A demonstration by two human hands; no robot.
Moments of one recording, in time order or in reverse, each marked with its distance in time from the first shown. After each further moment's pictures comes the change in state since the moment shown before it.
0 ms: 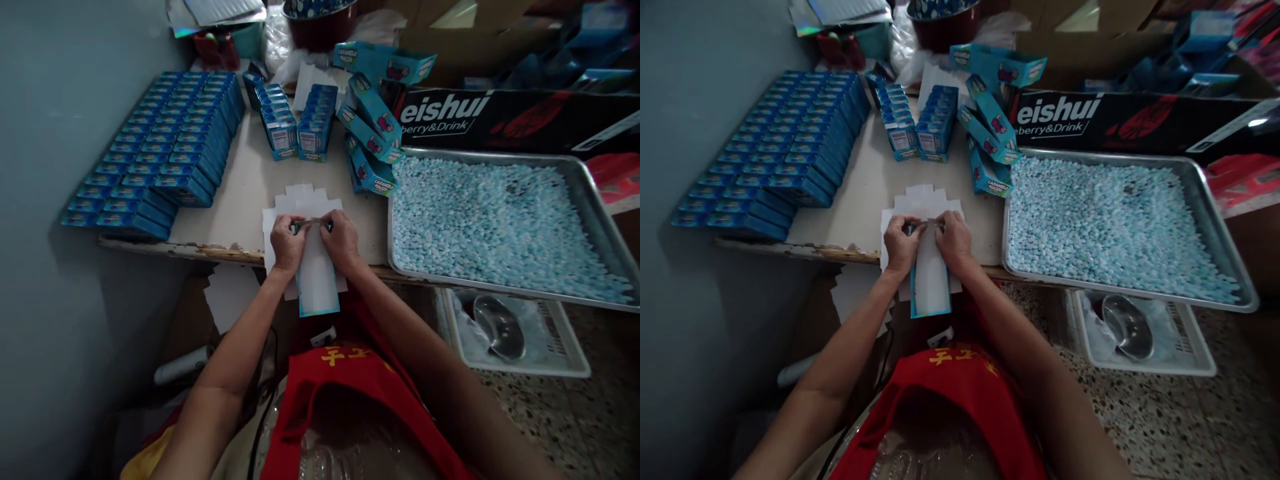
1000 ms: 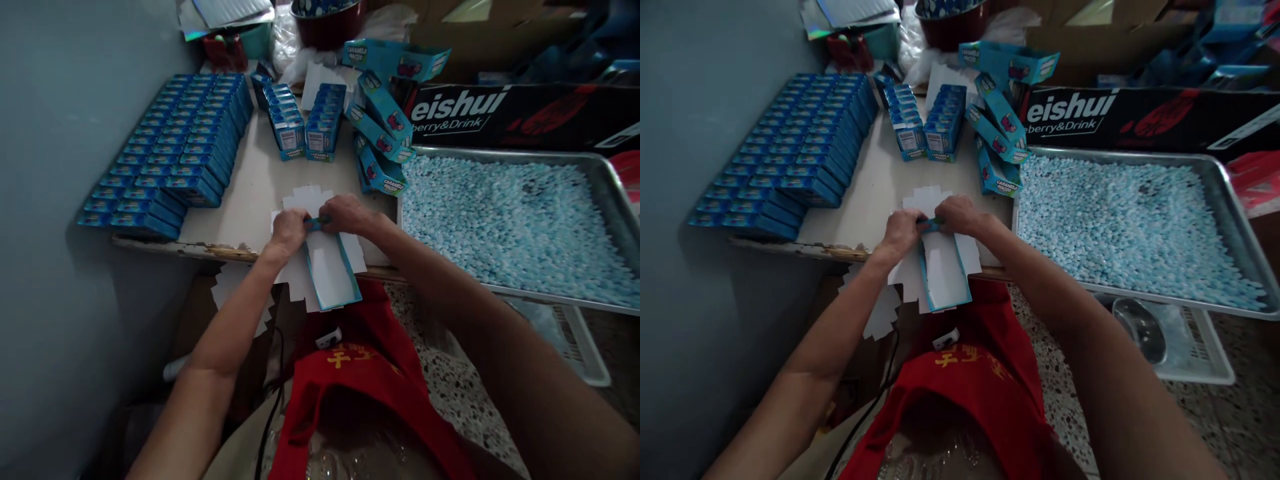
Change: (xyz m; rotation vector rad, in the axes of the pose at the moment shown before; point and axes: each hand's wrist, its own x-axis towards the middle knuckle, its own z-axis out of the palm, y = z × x) left_hand 0.054 -0.014 -0.014 0.411 -0.442 0.149; right_hand 0.069 -0.015 -0.046 -0.503 -0.482 -0.470
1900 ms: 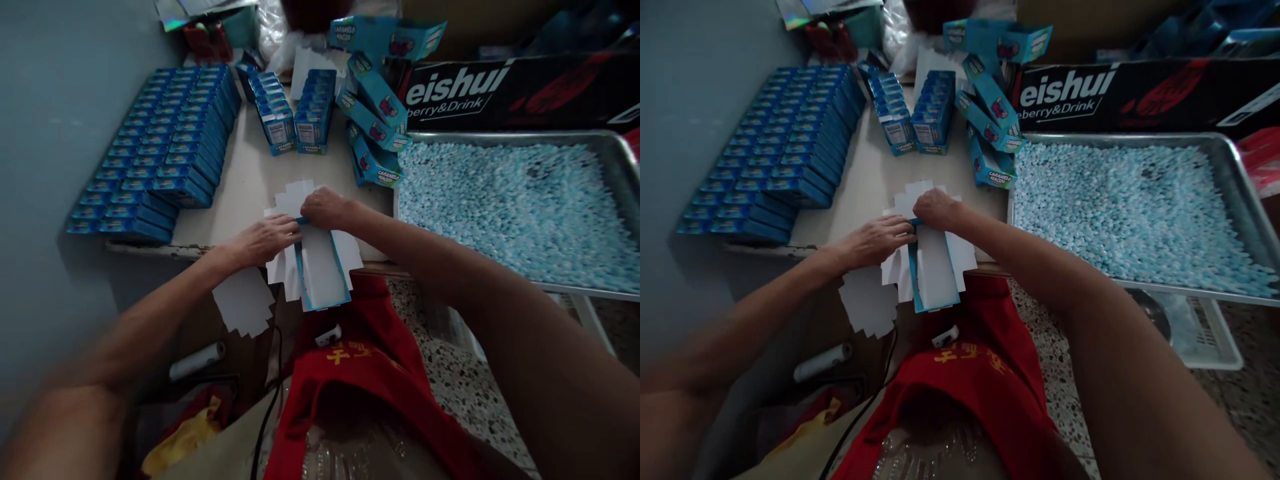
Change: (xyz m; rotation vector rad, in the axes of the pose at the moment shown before) left_hand -0.025 -0.005 -0.077 0.124 -0.439 0.739; right_hand 0.022 -0.016 -0.001 -0.150 -0.014 -0.171
